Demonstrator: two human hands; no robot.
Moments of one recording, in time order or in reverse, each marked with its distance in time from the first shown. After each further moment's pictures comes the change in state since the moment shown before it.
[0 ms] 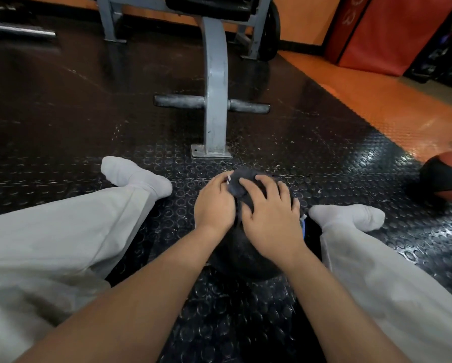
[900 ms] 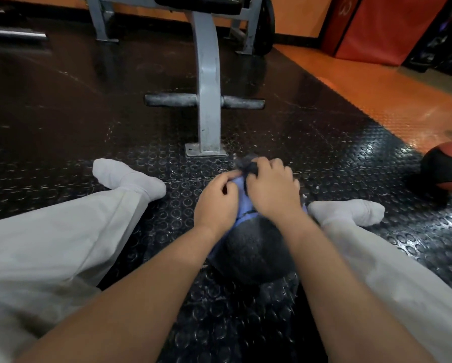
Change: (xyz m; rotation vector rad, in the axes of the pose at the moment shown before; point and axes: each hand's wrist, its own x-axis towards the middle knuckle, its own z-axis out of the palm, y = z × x) left_hand 0.006 -0.002 0.013 -0.022 -0.104 0.112; right_hand 0.057 0.017 -0.006 0.049 0.000 0.187
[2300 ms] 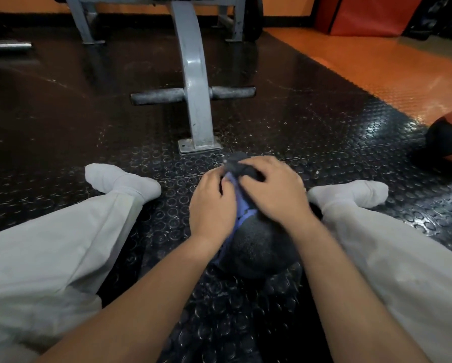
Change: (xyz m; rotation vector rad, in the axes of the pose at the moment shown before) left_hand -0.014 0.003 0.013 0.135 0.109 0.077; right_hand -0.013 0.026 -0.005 0.355 0.024 -0.118
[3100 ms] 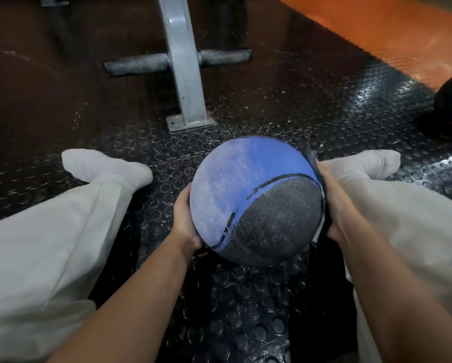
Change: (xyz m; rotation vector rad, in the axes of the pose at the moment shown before) left_hand 0.012 -0.089 0.002 -1.053 -0.221 -0.800; right_hand -0.015 0.097 0.014 1.206 -0.105 0.741
